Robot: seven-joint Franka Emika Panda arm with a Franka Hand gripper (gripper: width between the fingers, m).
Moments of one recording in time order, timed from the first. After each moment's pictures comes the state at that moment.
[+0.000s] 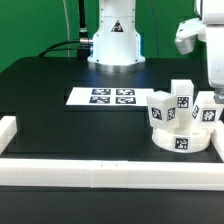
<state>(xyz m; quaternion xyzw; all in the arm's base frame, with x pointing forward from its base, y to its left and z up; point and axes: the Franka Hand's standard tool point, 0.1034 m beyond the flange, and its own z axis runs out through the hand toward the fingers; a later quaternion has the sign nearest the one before) 0.576 0.129 0.099 -0.79 -0.61 0.00 0.07</state>
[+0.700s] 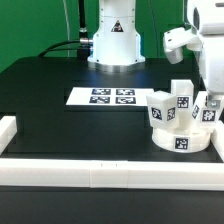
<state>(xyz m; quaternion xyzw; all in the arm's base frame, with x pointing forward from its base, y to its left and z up) 0.564 0.114 0.083 -0.75 -0.66 0.00 0.06</state>
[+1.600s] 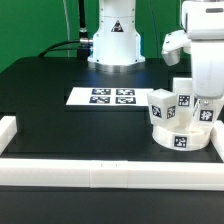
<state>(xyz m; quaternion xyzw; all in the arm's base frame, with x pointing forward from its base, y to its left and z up) 0.563 0.113 0.080 -0.82 -0.57 0.01 0.06</state>
